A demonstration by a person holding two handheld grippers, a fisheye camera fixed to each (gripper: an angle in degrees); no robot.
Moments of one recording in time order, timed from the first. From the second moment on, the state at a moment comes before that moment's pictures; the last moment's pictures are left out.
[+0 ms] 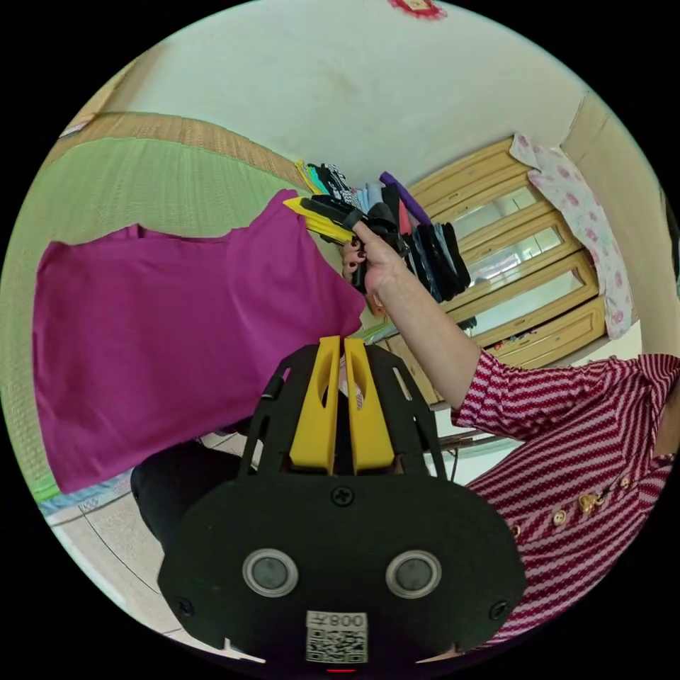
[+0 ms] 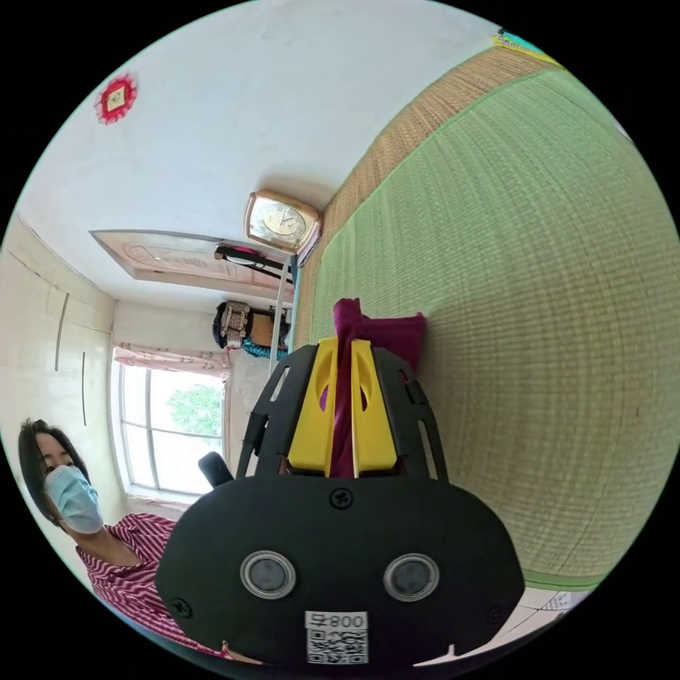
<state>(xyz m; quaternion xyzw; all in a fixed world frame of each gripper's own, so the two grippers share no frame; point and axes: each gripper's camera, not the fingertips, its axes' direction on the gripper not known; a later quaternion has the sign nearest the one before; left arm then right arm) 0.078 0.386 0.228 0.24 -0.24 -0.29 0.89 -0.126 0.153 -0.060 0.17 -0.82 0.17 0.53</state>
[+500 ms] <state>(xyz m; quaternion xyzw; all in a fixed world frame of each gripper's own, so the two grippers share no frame) 0.001 0.589 0.195 0.39 -0.24 -0.39 0.80 -0.235 0.075 -0.231 0.17 -0.80 0.09 0.57</state>
